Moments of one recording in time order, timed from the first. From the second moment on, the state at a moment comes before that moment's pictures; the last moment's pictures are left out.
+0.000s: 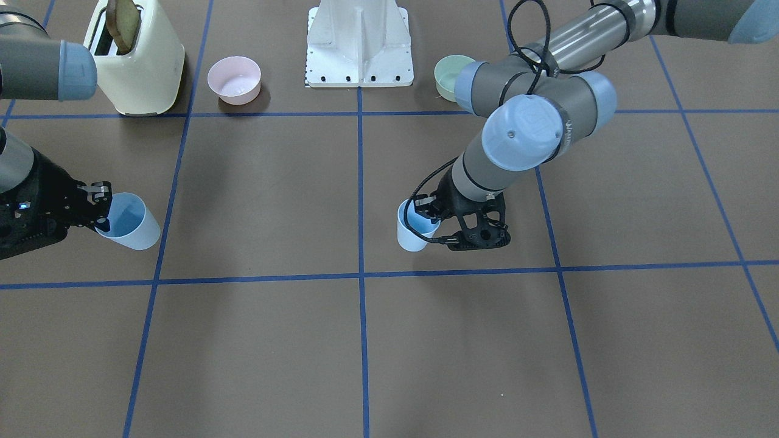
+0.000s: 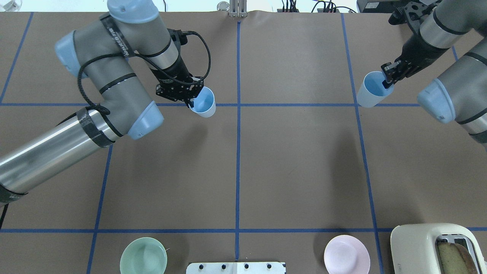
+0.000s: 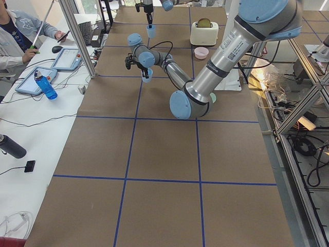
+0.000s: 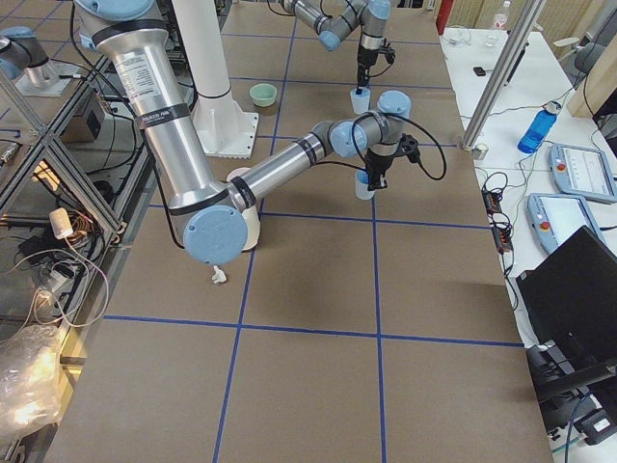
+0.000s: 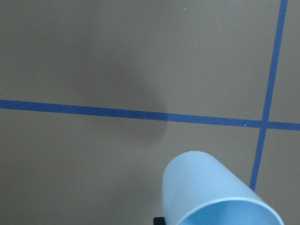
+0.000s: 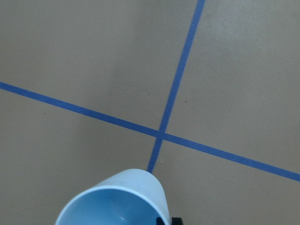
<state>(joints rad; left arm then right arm) -0.78 -2.37 -1.43 -1.65 -2.28 -1.12 1.08 -1.17 1.76 -1.71 2.30 0.38</state>
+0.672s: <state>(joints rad) -0.69 -2.46 -1.30 -1.72 -2.20 -1.15 1.07 -1.05 1.76 -1.75 2.34 0.51</state>
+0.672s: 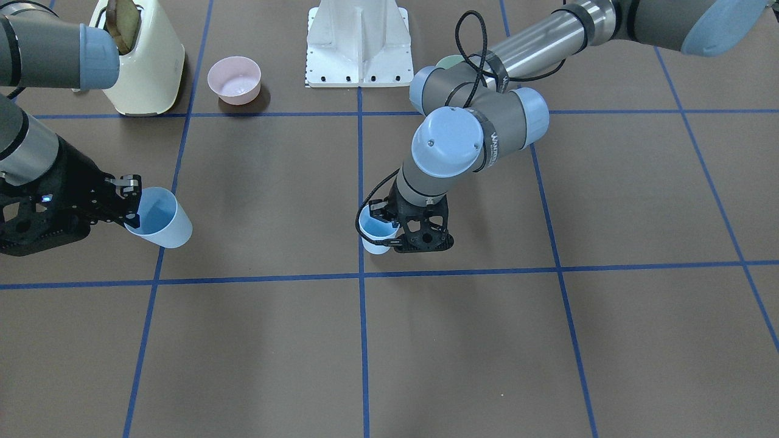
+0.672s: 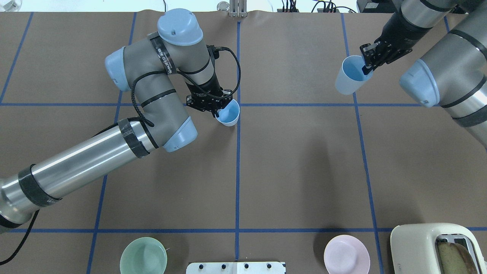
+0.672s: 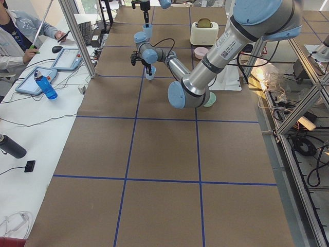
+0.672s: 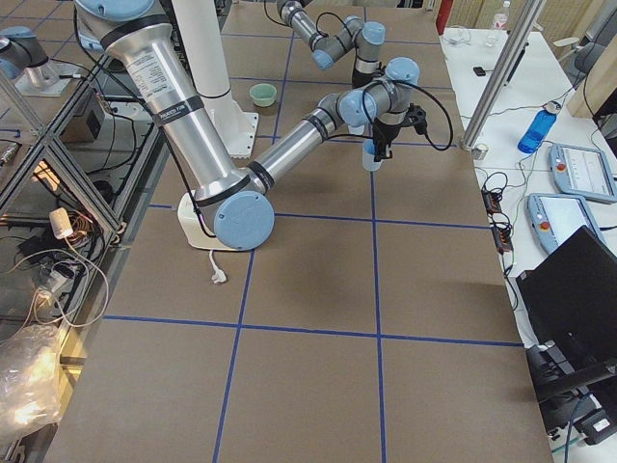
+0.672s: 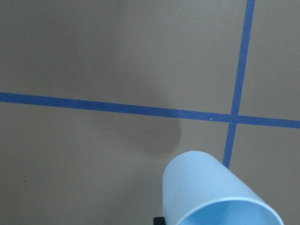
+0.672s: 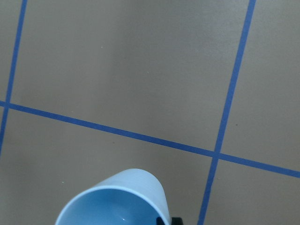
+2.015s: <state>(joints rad) -0.66 -2.48 -1.27 -1.82 -2.19 -1.14 1.05 -0.96 1.75 -1.75 2.38 0.61</state>
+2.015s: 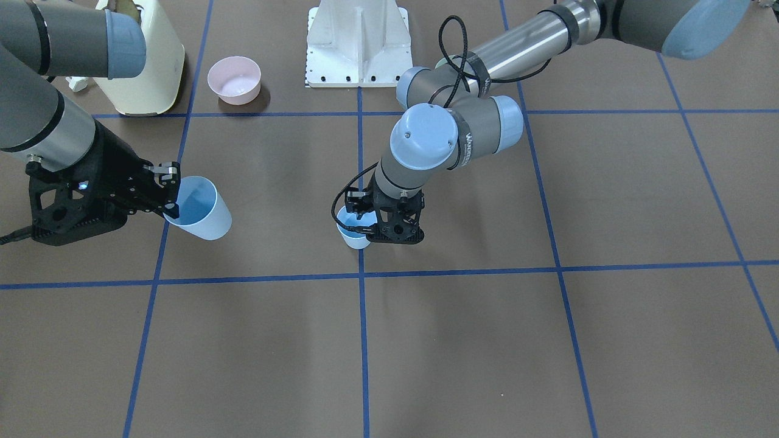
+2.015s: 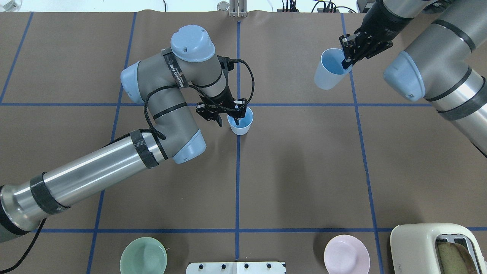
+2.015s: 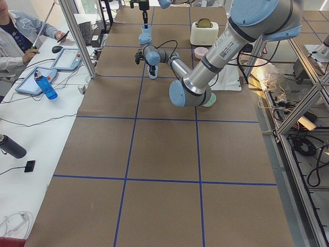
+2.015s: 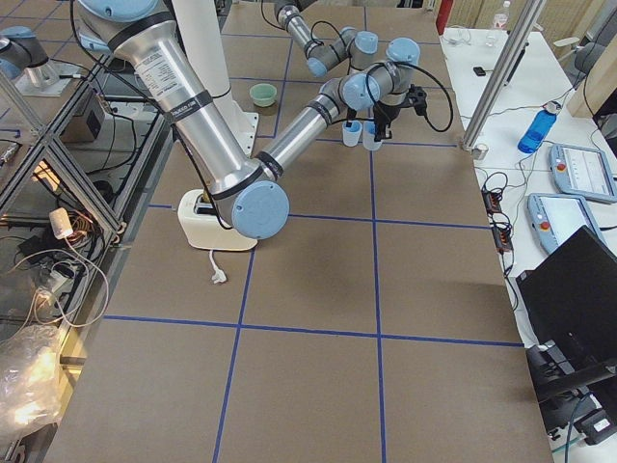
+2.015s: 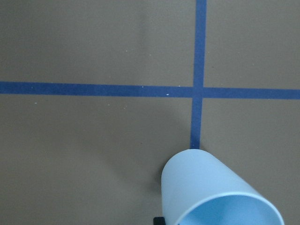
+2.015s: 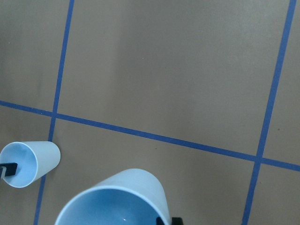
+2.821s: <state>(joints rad) -0.87 -2.39 -1.35 -1.82 -2.41 -1.03 0.96 -0.80 1.63 -1.70 2.37 0.72</state>
